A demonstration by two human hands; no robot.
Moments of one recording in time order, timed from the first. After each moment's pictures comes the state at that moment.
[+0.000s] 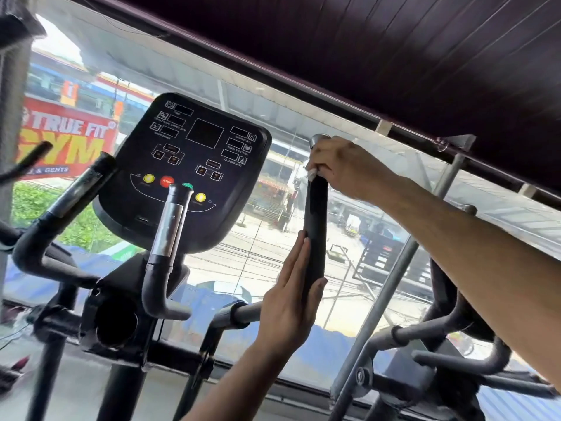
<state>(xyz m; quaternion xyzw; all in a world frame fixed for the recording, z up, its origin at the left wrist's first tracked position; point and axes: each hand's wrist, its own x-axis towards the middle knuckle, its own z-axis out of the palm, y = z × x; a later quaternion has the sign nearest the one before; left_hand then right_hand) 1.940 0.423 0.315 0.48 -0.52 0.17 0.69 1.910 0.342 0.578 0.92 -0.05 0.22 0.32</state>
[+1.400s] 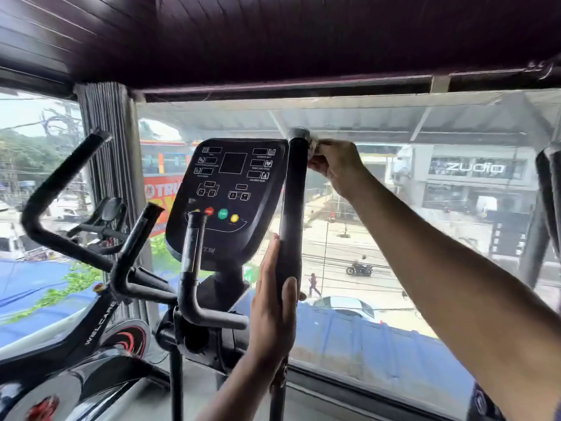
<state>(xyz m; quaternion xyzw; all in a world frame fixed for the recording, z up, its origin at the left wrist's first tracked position) 1.923 0.421 0.311 0.53 -0.46 0.24 0.67 1.949 0.229 0.550 0.64 -0.04 0.40 -0.65</state>
